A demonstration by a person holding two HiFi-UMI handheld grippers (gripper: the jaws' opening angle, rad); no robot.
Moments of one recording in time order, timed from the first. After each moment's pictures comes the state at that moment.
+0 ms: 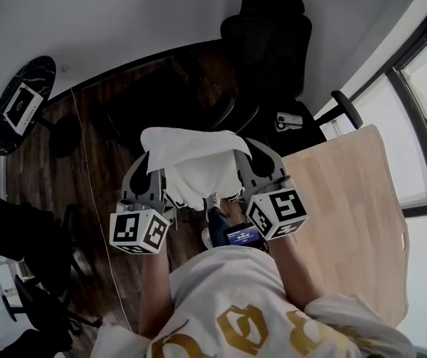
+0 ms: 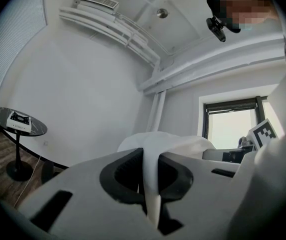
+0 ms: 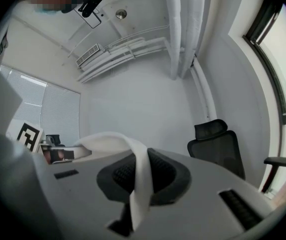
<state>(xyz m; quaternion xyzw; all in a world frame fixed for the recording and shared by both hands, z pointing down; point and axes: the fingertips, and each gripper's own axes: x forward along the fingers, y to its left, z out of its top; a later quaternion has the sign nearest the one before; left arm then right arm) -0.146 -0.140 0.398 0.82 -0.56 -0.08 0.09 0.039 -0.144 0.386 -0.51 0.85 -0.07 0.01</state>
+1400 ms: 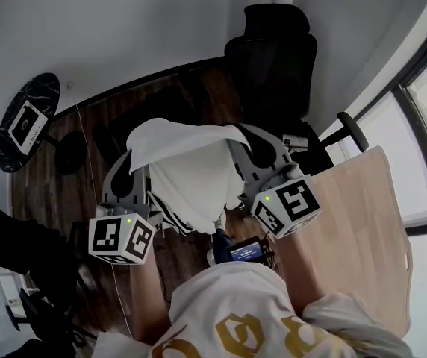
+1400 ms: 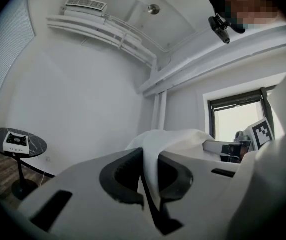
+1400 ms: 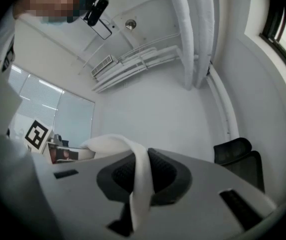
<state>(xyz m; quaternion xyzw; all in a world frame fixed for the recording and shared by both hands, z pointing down) -0.162 -0.210 0.322 0.81 -0.58 -0.05 0.05 0.019 -0.225 0.300 -0.44 0.90 0.00 0.05</state>
